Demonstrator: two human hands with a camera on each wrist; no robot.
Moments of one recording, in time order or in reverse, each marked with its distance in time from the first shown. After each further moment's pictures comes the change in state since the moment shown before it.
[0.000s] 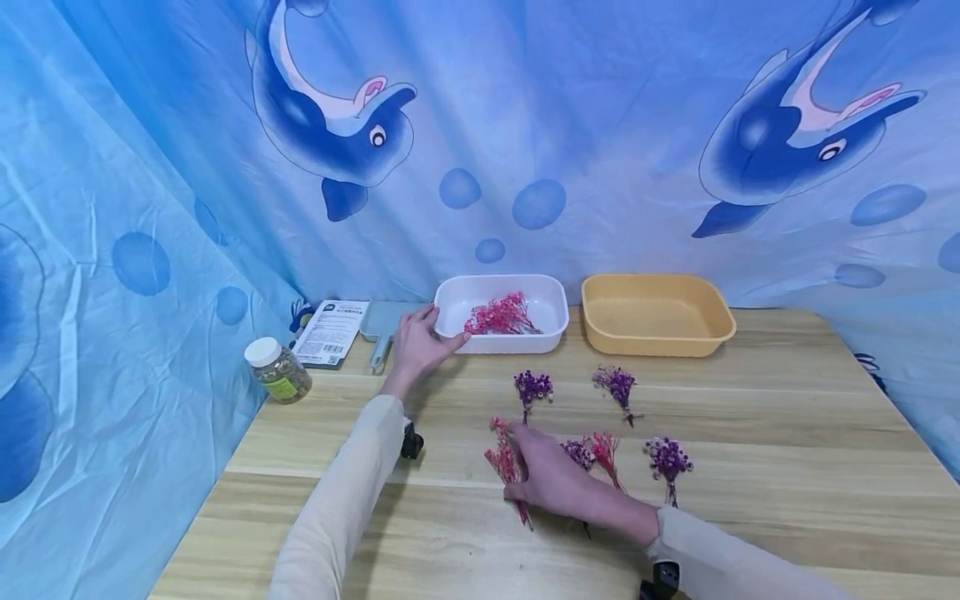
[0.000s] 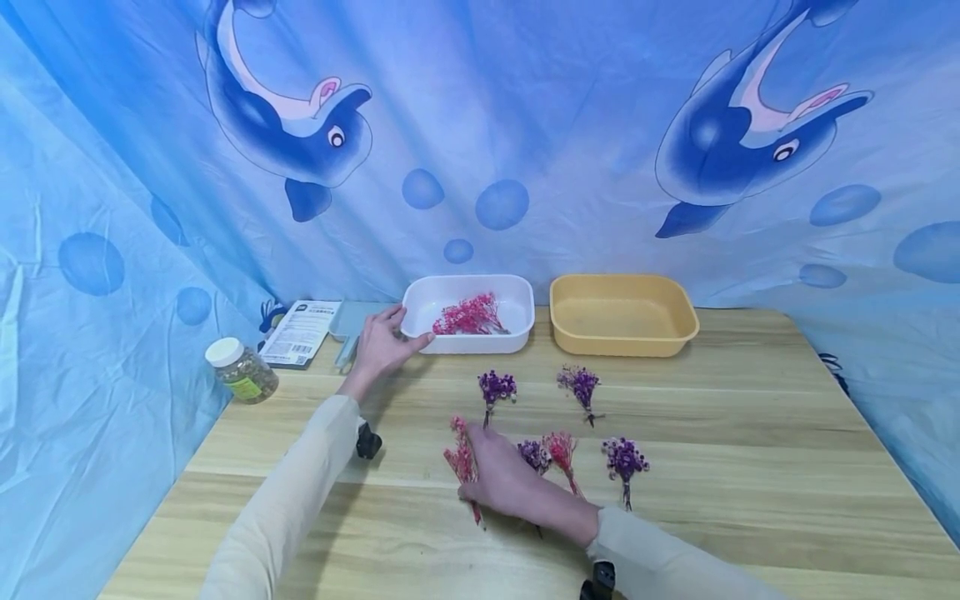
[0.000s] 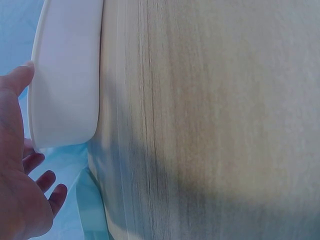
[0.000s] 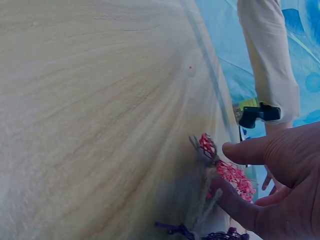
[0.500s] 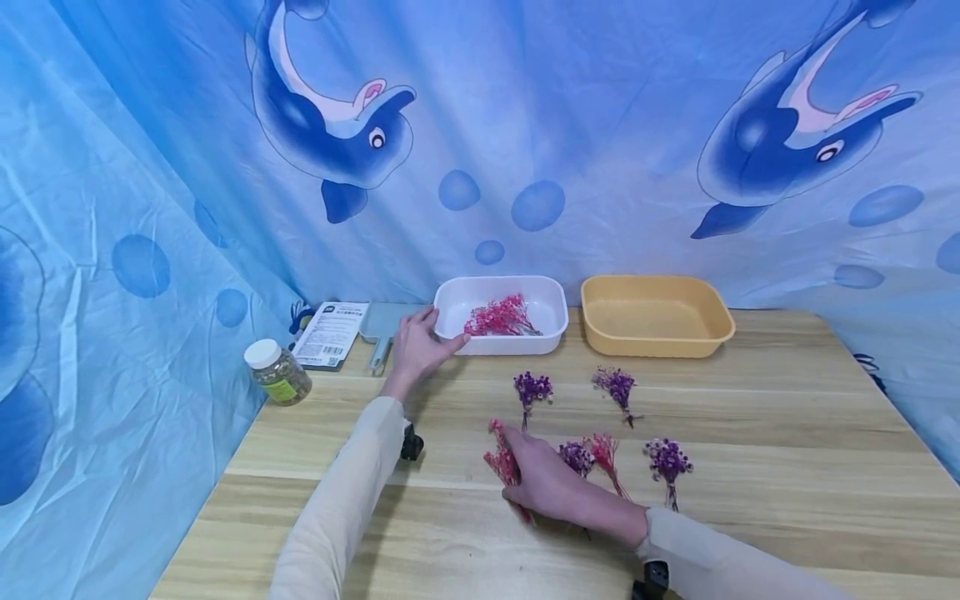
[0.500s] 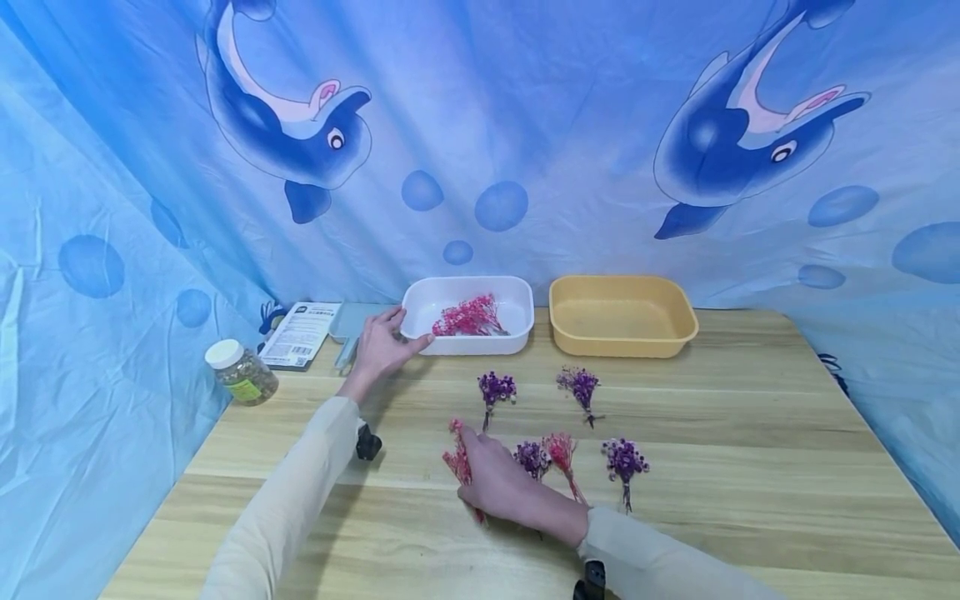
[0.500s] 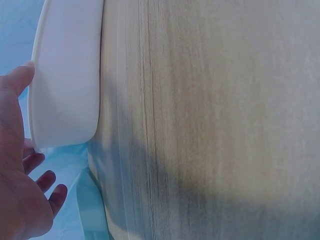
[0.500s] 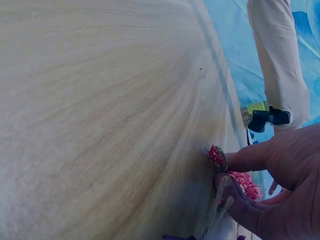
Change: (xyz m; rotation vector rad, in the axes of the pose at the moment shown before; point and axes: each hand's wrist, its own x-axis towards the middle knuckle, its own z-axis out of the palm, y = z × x) left_hand -0.001 0.001 0.001 -0.005 0.010 0.000; right_hand 0.003 -0.001 0.009 -0.035 -0.002 -0.037
